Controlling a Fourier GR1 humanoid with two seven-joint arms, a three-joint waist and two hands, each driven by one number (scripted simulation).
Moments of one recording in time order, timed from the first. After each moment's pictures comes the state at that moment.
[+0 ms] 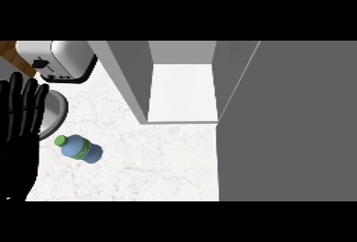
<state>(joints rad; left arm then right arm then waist) -0.01 0.11 0.01 -2.10 0.00 0.01 -0.03 -0.01 -0.08 -0.01 -2.10 0.01 0.01 0.00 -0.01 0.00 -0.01</state>
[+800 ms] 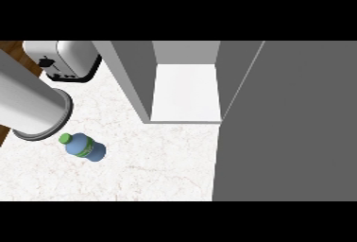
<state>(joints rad) 0.24 0.13 0.24 -2.28 0.37 -0.05 0.17 0.23 -0.09 0.18 -2.37 -0.06 0.13 0.13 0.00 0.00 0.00</state>
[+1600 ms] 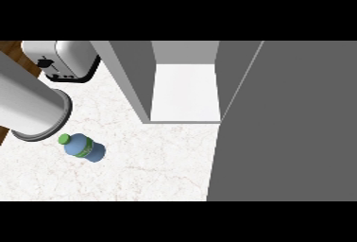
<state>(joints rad) 0.28 0.12 0.32 -2.31 0.37 -0.08 0.31 0.21 -0.04 0.35 -2.48 0.01 0.06 0.30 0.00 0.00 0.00</state>
